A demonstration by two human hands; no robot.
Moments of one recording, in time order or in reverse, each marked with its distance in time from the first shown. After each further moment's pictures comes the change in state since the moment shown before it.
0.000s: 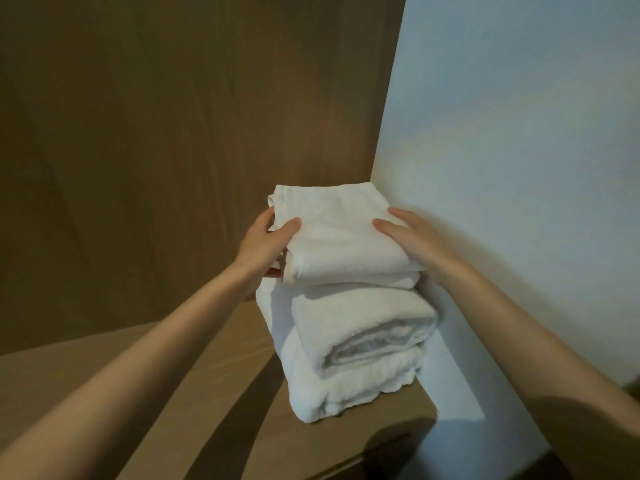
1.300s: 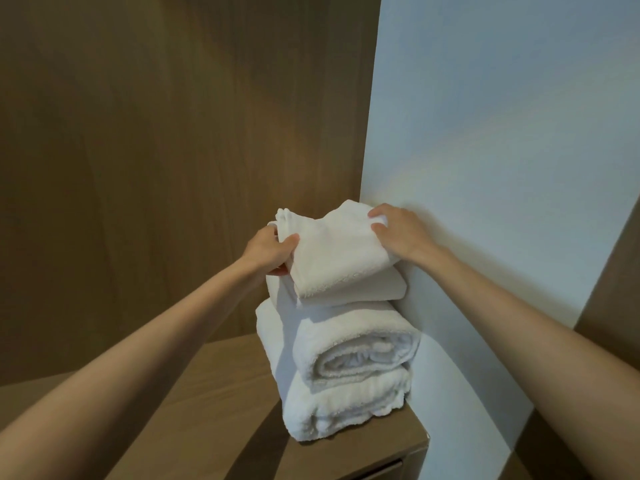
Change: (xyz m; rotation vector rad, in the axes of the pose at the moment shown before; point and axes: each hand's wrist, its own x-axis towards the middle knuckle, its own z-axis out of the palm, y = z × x) left_hand -0.018 0.051 0.012 0.368 0.108 0.139; right_hand -0.003 -0.041 -0.034 -0.520 0.139 -0.376
